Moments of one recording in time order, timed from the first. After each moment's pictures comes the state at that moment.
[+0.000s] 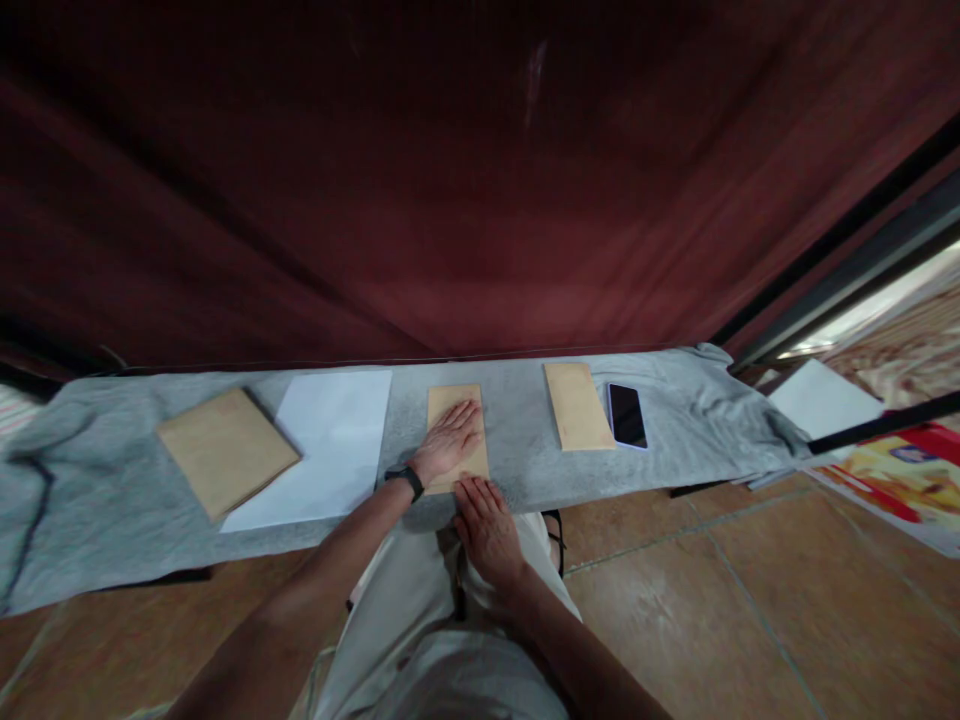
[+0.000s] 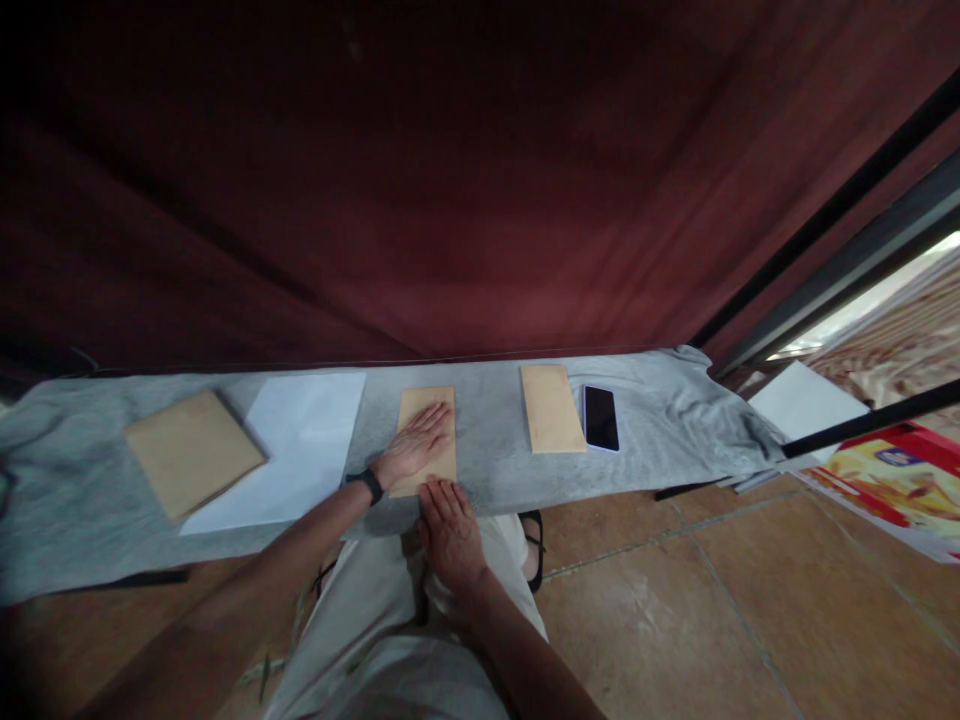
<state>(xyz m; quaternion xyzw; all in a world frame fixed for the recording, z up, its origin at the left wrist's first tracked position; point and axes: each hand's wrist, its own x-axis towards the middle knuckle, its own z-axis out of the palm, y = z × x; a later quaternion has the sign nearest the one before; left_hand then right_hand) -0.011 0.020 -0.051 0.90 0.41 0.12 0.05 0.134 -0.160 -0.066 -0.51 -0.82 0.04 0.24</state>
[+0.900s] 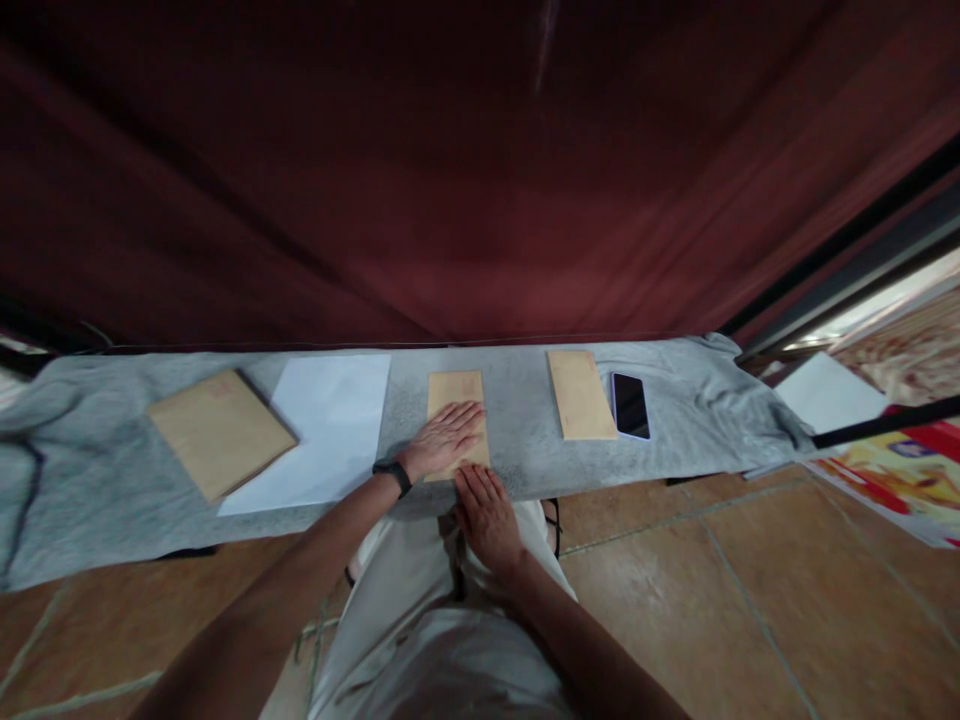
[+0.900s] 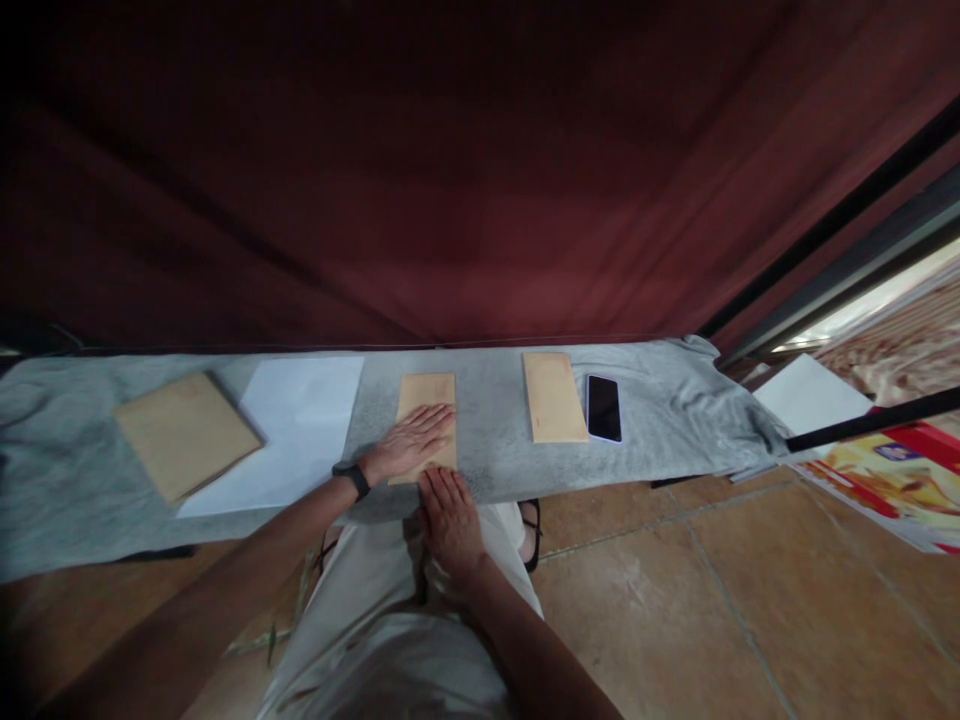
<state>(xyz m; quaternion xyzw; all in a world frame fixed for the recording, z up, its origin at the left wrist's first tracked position) -0.028 0.002 -0.050 0.93 0.35 0.08 0.07 0.136 -0.163 -0.066 -0.51 -0.83 0.05 0.22</state>
